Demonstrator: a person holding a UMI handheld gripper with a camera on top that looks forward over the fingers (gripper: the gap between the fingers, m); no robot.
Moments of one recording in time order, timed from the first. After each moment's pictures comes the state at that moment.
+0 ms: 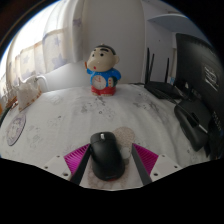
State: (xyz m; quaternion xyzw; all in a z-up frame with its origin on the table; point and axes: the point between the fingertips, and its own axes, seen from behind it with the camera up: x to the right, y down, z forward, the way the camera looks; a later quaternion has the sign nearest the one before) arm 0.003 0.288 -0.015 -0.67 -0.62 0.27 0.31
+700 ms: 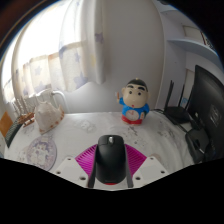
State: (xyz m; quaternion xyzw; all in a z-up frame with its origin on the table) arm -0.038 0.151 0.119 -0.64 -0.62 0.31 0.32
